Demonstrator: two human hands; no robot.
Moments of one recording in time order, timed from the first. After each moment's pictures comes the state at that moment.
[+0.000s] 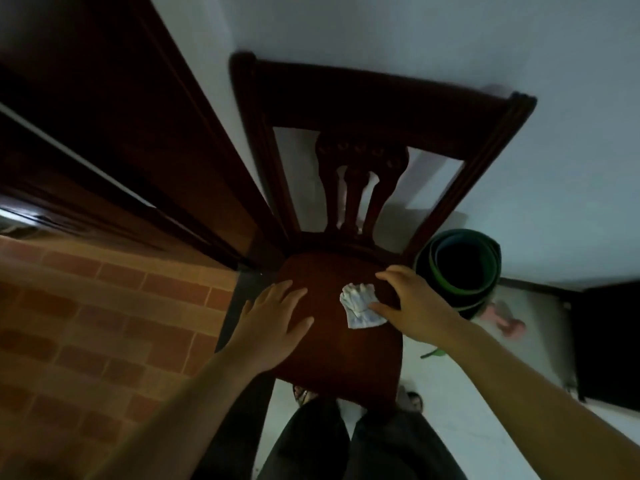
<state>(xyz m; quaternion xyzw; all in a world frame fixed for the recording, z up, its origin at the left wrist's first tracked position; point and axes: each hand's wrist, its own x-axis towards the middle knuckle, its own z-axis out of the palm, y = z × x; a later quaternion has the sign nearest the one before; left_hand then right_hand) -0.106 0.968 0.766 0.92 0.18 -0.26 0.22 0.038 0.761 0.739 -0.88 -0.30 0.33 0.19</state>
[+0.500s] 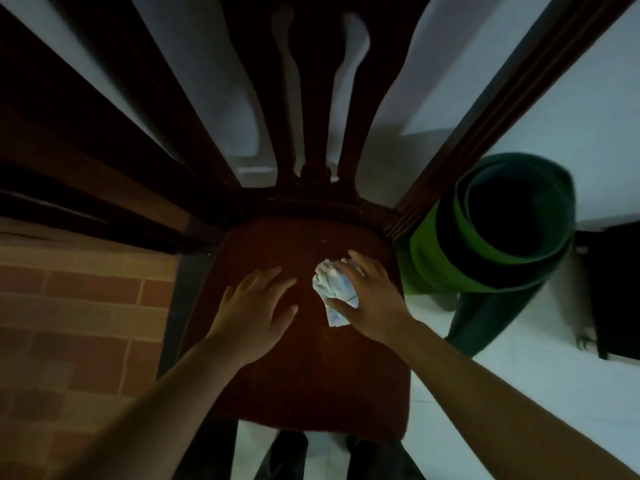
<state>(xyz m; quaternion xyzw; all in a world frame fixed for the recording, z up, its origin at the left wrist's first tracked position) -0.052 0.980 0.513 0.93 0.11 -0.28 0.21 0.033 0.782 0.456 -0.90 -0.26 0.24 0.24</state>
